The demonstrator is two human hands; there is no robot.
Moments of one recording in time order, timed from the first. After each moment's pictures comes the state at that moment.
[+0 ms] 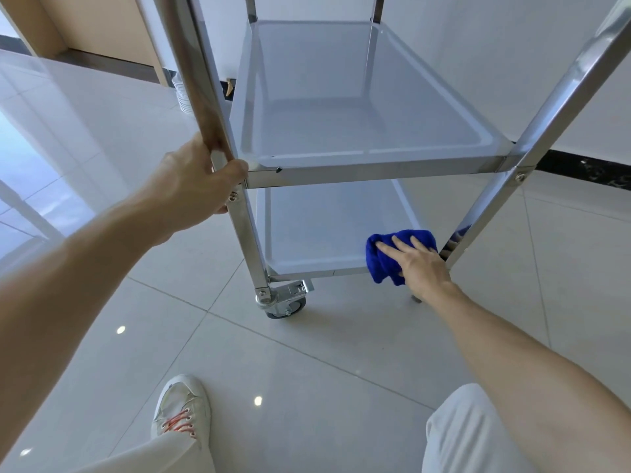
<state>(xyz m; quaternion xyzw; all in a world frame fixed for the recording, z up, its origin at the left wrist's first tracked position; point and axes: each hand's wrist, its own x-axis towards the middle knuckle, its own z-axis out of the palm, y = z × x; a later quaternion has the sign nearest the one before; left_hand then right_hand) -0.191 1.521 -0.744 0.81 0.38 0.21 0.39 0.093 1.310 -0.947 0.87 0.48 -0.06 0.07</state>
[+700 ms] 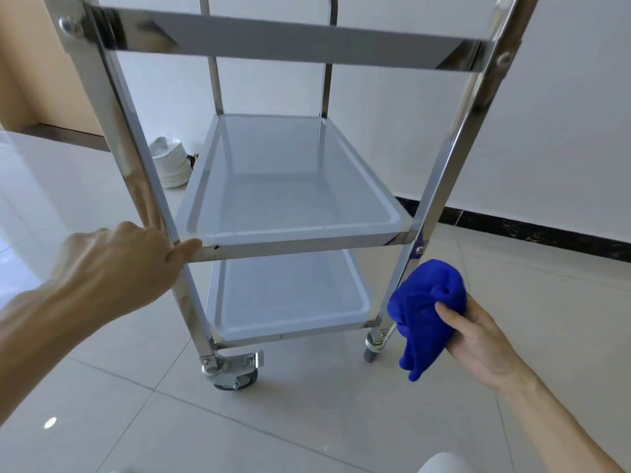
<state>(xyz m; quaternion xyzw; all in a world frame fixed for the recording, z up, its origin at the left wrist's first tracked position) -0.189 1.499 -0.712 0.90 0.41 0.07 -0.11 0.119 1.160 -0.848 0.55 0.21 -0.34 -0.73</state>
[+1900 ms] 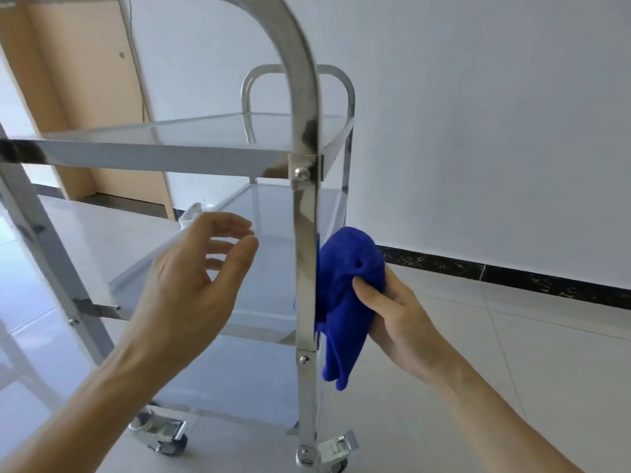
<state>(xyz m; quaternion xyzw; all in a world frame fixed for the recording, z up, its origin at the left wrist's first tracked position) -0.176 1.419 -0.641 0.81 0.20 0.47 0.28 0.039 1.289 -0.715 0.44 0.43 -0.38 -0.69</state>
